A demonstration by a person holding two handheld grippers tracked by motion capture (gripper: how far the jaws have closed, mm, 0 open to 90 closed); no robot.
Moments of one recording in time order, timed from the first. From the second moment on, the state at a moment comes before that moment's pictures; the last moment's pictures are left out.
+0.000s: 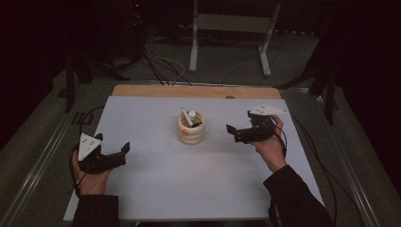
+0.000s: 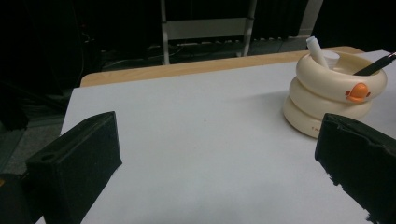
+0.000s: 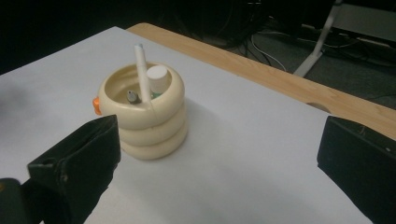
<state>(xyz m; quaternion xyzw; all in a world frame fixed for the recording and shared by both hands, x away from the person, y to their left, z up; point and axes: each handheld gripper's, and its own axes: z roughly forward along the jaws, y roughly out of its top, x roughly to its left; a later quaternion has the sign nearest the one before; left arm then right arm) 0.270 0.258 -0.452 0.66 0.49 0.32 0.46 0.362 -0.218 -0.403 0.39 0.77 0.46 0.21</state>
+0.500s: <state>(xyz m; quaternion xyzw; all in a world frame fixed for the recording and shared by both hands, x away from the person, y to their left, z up) 0.269 0.260 -0.452 0.66 0.49 0.32 0.47 0.335 -0.238 -0.415 0.39 0.76 0.46 0.23</state>
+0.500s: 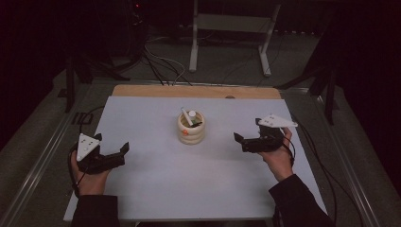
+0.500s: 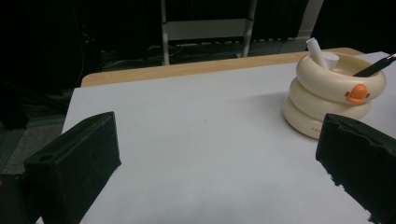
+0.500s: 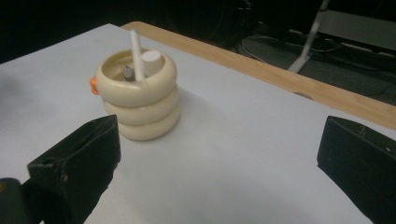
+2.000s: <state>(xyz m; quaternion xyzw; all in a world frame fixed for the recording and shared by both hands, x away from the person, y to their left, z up) 0.263 0.258 -0.454 0.66 0.47 0.32 0.48 0.282 -0.306 -0.475 0.45 0.72 0.47 0.26</state>
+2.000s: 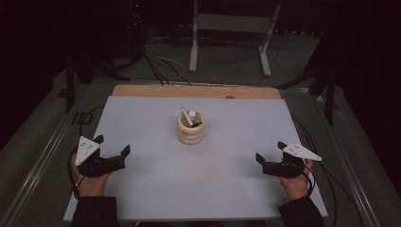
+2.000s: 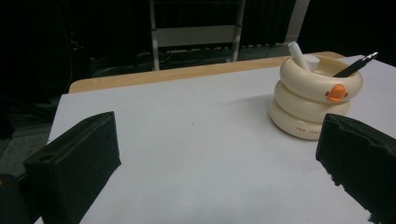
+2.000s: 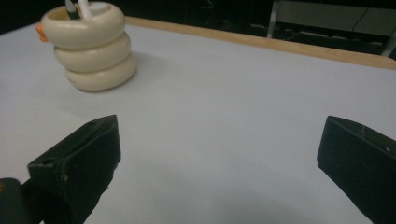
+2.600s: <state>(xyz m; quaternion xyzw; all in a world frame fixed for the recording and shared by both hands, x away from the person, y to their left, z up) 0.263 0.252 -0.462 0.67 0.46 0.31 0.49 0.279 -0.321 -0.475 0.45 0.70 0.48 0.28</state>
